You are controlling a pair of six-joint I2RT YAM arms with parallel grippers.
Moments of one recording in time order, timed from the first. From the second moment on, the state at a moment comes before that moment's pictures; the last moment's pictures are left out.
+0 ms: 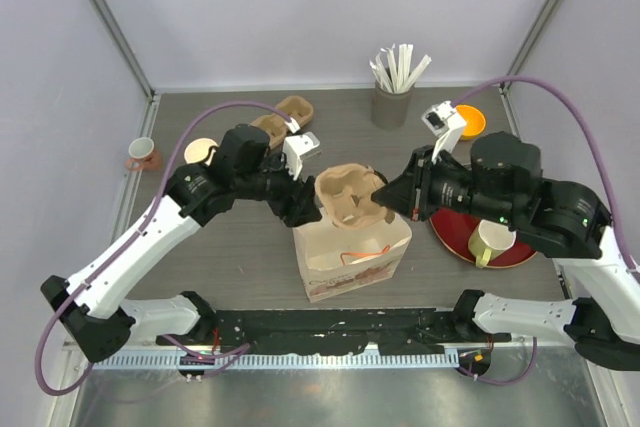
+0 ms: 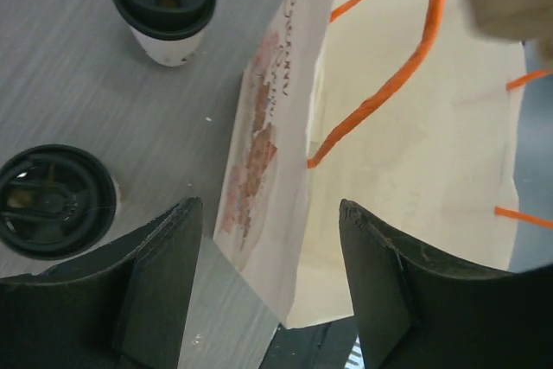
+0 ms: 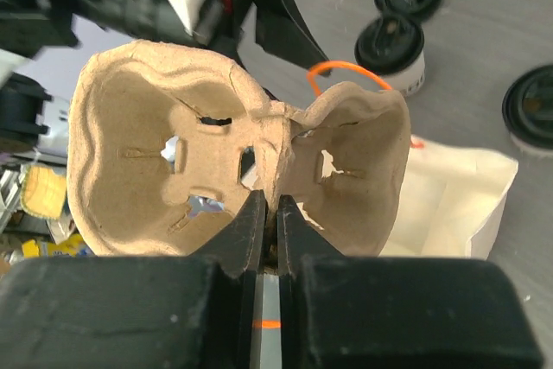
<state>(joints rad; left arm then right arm) -0.74 1.18 1.33 -0.78 0.41 0.00 0.96 1.01 1.68 -0.99 0.00 0.58</state>
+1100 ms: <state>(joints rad) -0.76 1.21 1.28 -0.77 0.57 -0.06 0.96 1.05 1.48 -1.17 0.06 0.67</state>
